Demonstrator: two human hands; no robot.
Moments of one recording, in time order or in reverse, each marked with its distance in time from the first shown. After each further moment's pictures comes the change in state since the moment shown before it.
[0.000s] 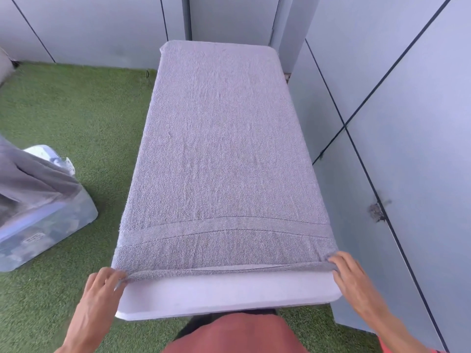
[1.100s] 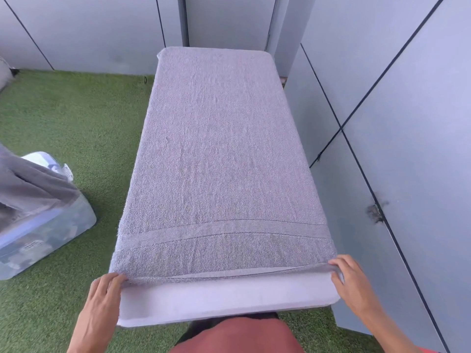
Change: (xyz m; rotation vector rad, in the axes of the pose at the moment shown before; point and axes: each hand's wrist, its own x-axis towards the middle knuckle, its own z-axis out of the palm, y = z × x) left_hand -0.003 -0.005 0.019 0.116 0.134 0.108; right_hand 0.012 -0.007 -0.006 0.680 0.064 0.515
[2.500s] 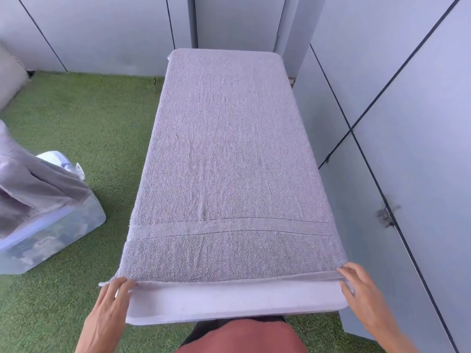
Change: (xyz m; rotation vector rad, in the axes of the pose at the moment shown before) left_hand -0.015 -0.010 0.003 -0.003 -0.077 0.005; right_hand -0.018 0.000 -0.003 -0.033 -0.029 0.012
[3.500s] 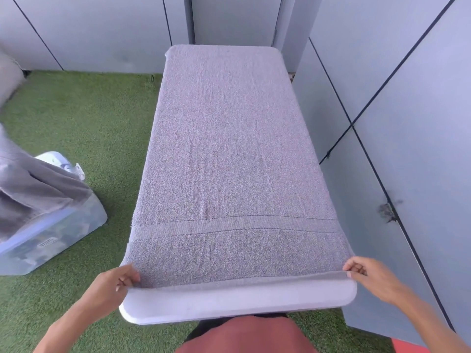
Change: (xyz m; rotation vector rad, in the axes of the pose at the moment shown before) left_hand 0.066 -0.012 -0.049 -0.336 -0.468 -0.185; right_hand 0.047 0.019 -0.036 0.295 -0.473 0.156
